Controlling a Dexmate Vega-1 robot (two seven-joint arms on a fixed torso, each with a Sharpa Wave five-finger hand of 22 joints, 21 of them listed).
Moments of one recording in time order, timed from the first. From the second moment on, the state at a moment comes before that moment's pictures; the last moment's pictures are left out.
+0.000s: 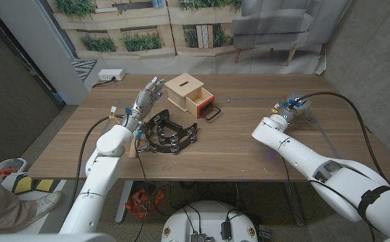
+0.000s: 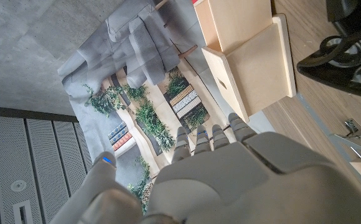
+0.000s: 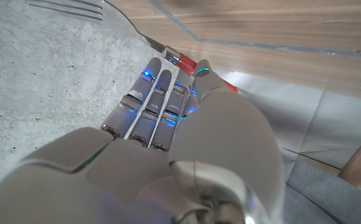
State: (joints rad) left arm 1.12 0.24 -0.08 -1.70 -0.09 -0.17 -0.30; left_hand 0.04 0.03 0.40 -0.06 0.18 0.09 -0.07 0.19 0.18 -0.01 0.03 0.22 0.20 -0.17 0.03 0.18 0.18 -0.06 0.06 0.19 0.17; right arm -0.54 -0.34 -0.70 -1.20 -0.26 -1.15 -0.93; right_hand 1.20 0.11 0.32 -0.17 0.19 0.90 -0.06 0.26 0.23 0.91 -0.07 0.48 0.31 0.63 -0.06 0.46 0.46 0.73 -0.05 0.32 0.21
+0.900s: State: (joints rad) left arm 1.15 0.23 -0.08 -1.72 -0.10 -0.19 -0.30; left_hand 0.03 0.03 0.40 -0.05 0.18 0.09 -0.07 0.19 0.18 -0.01 0.03 0.22 0.20 -0.17 0.03 0.18 0.18 -0.06 0.06 0.19 0.17; right arm -0.57 -0.39 -0.73 -1.34 -0.32 -1.21 -0.91; right_hand 1.21 0.11 0.29 -0.16 0.20 0.91 -0.06 0.26 0.24 0.90 -0.08 0.50 0.32 0.64 -0.06 0.47 0.48 0.73 -0.04 0.33 0.22
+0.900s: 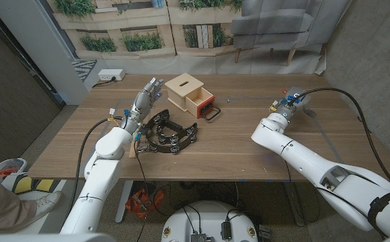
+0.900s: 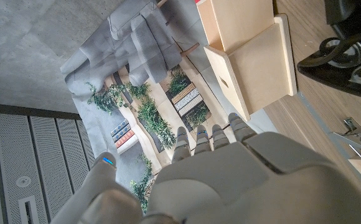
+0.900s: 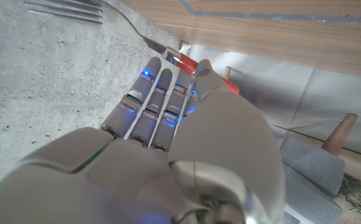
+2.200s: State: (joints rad) left arm 1.12 0.23 -0.07 -1.72 -0.09 -0.18 -0.31; left_hand 0.03 0.03 0.40 -0.05 0.18 0.09 -0.07 0.19 0.18 -0.01 0.03 0.22 0.20 -0.17 0.03 0.18 0.18 -0.06 0.06 0.19 0.17; right arm -0.61 -0.48 -0.78 -1.56 -0.37 -1.28 -0.86; right_hand 1.21 0.11 0.28 -0.16 0.20 0.92 -0.07 0.26 0.25 0.90 -0.08 0.50 0.33 0.64 -0.06 0.47 0.48 0.71 -0.05 0.35 0.23
